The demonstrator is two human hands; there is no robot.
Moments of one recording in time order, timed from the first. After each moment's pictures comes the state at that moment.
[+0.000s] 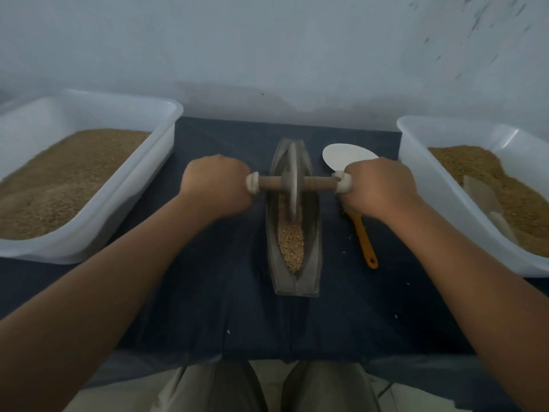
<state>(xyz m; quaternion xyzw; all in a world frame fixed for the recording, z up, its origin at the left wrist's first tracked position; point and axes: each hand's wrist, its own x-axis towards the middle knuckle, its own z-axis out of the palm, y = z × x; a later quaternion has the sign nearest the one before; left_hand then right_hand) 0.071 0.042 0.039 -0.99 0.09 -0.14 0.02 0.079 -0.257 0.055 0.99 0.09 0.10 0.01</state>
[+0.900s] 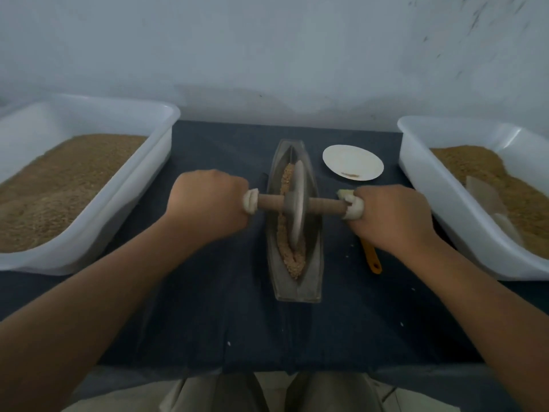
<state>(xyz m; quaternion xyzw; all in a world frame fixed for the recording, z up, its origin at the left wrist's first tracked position) 0.044 0.056 0.027 -0.96 0.15 -0.23 0.07 0.039 -0.273 0.027 0.97 0.12 0.20 0.01</state>
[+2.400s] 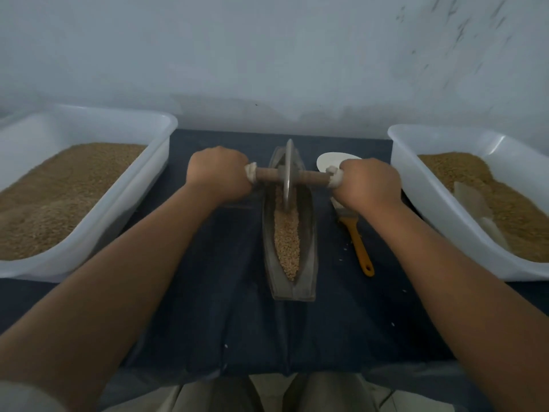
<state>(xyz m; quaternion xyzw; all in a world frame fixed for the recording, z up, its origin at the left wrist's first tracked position) 0.124 0.036 0.045 -0.98 0.08 -0.17 0.03 0.112 -0.252 0.045 0.99 0.03 0.16 0.03</state>
